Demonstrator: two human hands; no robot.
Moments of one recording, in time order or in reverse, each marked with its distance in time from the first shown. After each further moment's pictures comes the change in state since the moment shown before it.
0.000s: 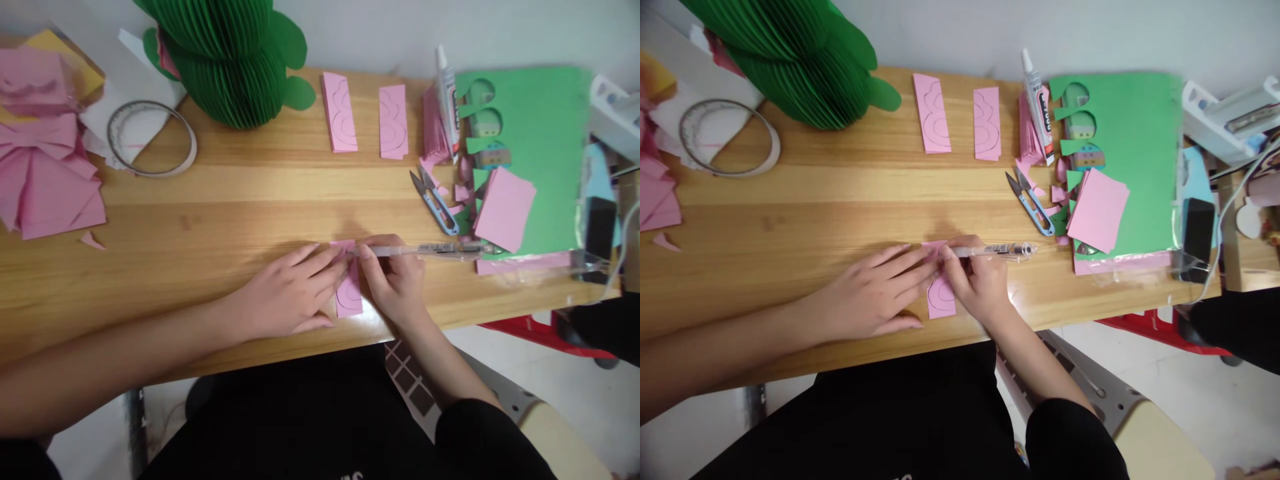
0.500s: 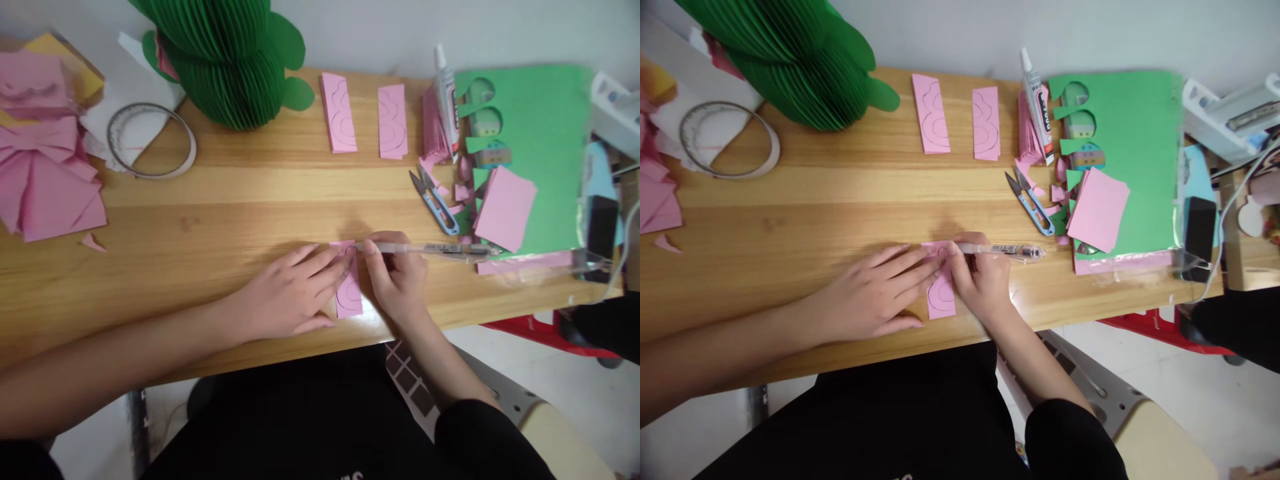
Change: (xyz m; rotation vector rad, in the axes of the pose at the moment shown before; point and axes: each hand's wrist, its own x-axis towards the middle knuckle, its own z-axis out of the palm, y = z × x) left_hand 0.001 -0.001 -0.001 0.015 0.033 0.022; right_hand -0.001 0.003 0.003 -0.028 0.085 0.043
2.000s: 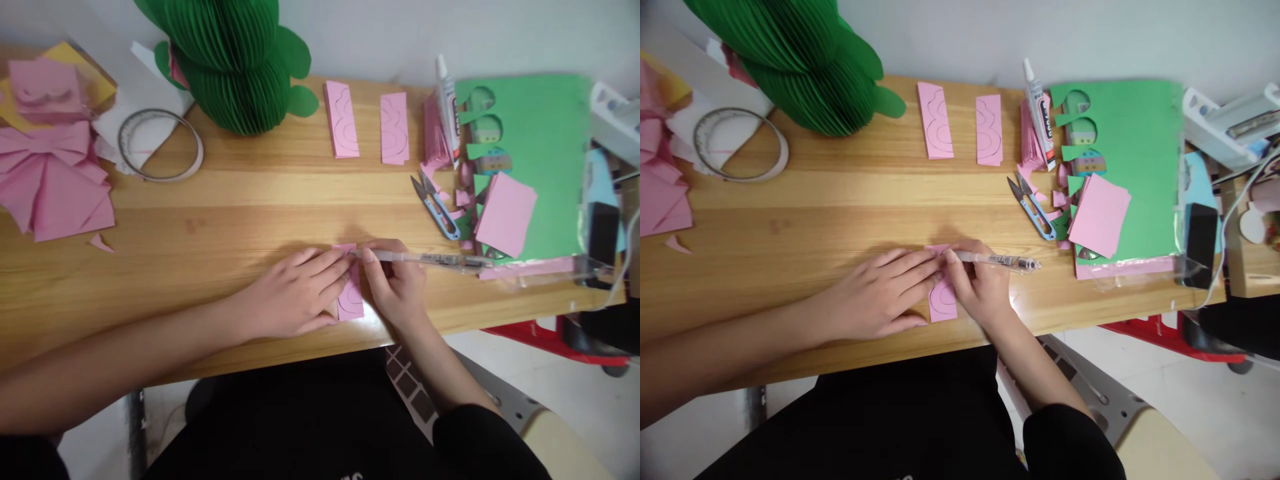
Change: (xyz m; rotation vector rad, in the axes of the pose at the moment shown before) left_hand 0.002 -0.001 0.002 -0.041 -0.014 -0.034; right_hand -0.001 -0.001 -0.002 0.072 -0.058 -0.014
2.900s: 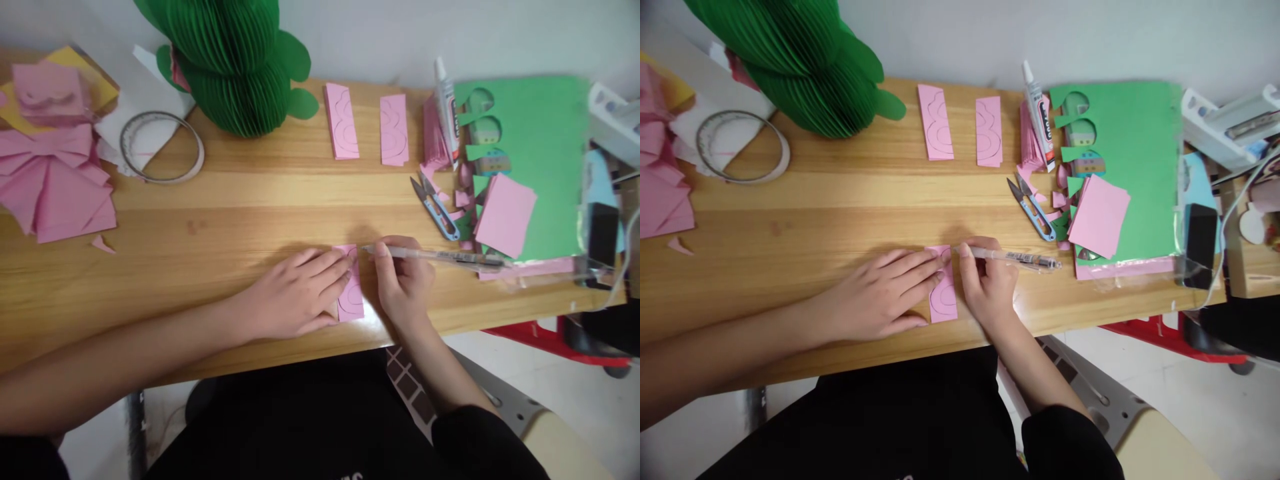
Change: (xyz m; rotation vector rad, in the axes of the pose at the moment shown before) left_hand 0.001 0.000 -0.002 -0.036 -0.029 -0.007; right_hand -0.001 0.000 0.001 -0.043 0.130 0.124
